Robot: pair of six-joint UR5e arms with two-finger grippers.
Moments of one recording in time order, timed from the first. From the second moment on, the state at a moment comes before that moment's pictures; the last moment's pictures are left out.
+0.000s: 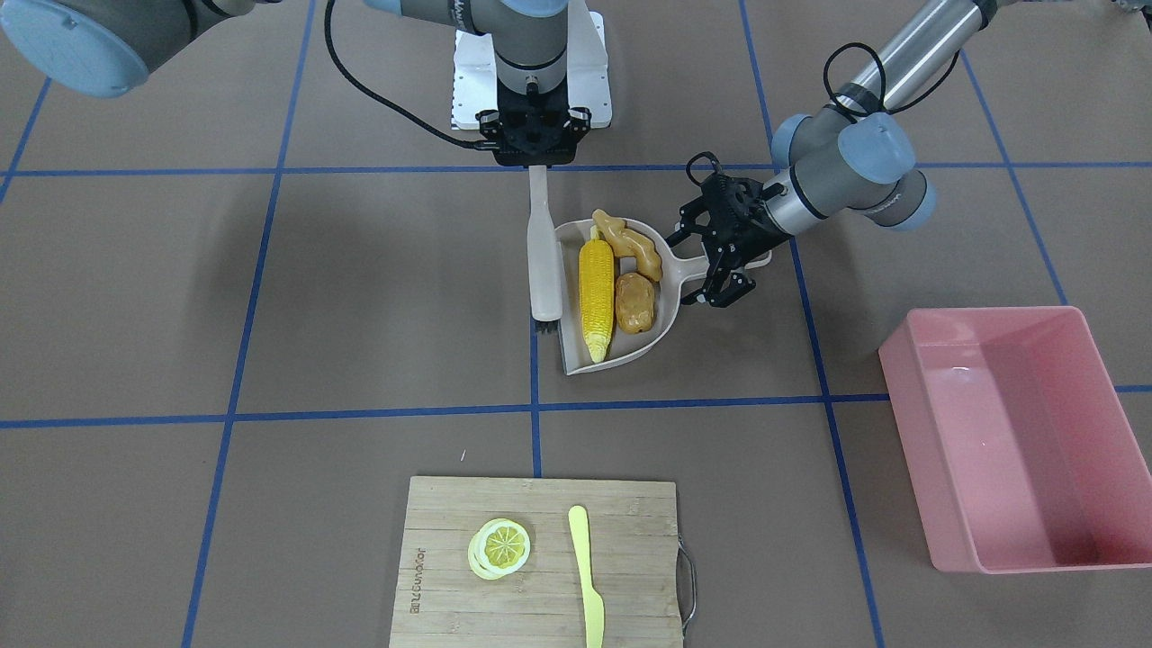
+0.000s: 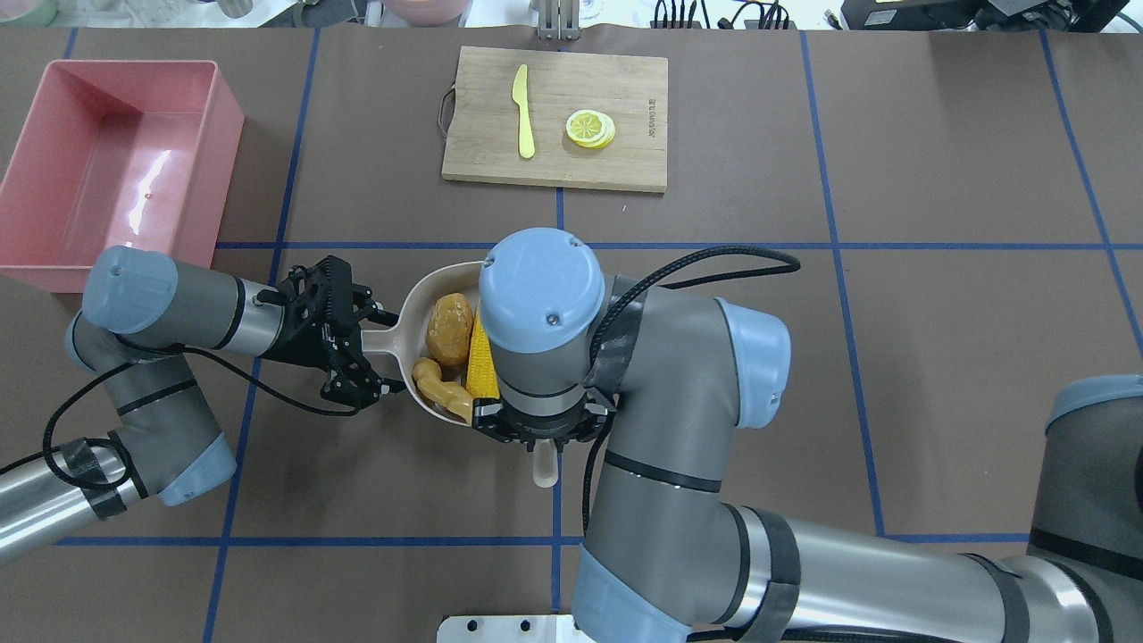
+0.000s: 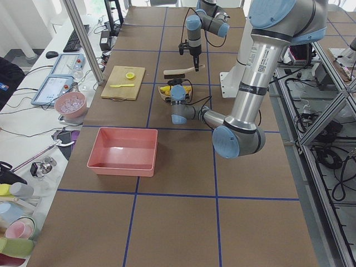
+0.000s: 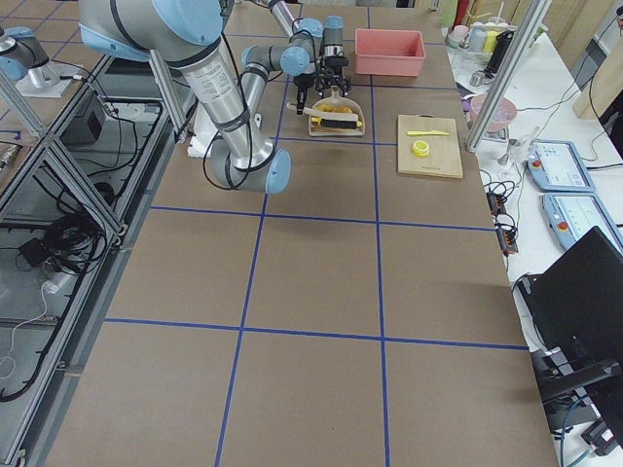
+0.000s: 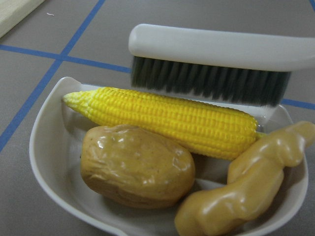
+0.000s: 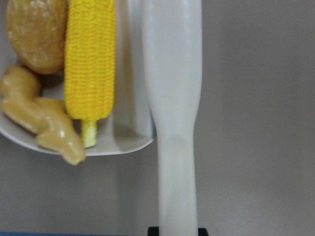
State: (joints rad) left arm -0.62 -1.90 -1.44 -2.80 -2.12 -0.10; right arm 0.41 -0.78 1.83 -1.92 1.97 1.25
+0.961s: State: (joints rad) left arm -0.62 -1.90 -1.44 -2.80 -2.12 -0.10; right arm 0.73 -1.36 2.15 -1.89 2.04 0.92
